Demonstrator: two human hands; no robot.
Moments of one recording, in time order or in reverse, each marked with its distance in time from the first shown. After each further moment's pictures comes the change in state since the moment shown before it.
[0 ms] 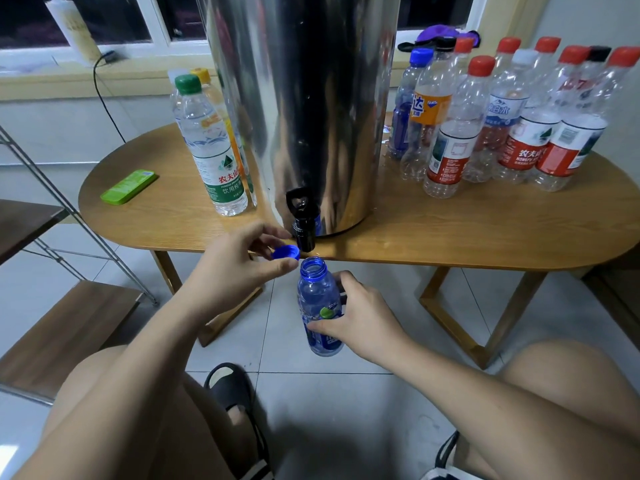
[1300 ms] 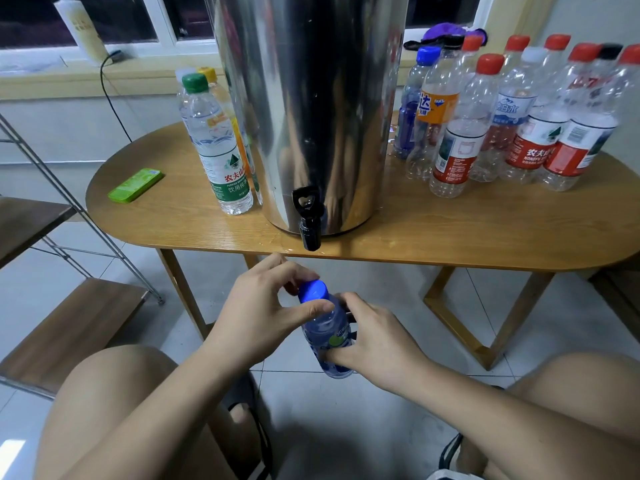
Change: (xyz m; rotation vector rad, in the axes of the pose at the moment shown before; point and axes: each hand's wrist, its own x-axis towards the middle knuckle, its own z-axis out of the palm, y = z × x) left_hand -0.047 0.006 0.041 0.039 0.052 0.127; right_hand -0.037 -0.002 -0.007 -0.055 -0.088 -0.034
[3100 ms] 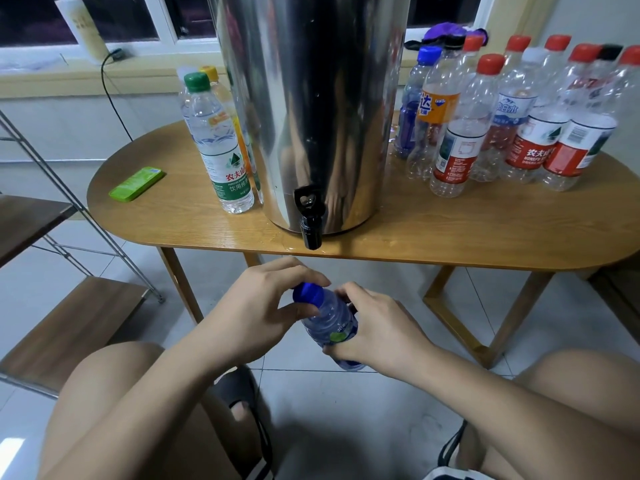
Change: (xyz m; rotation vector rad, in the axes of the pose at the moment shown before) left_hand 0.004 0.003 -0.019 0.077 -0.186 0.139; right_hand 0.005 -0.013 -0.021 -0.184 -0.013 -0.089
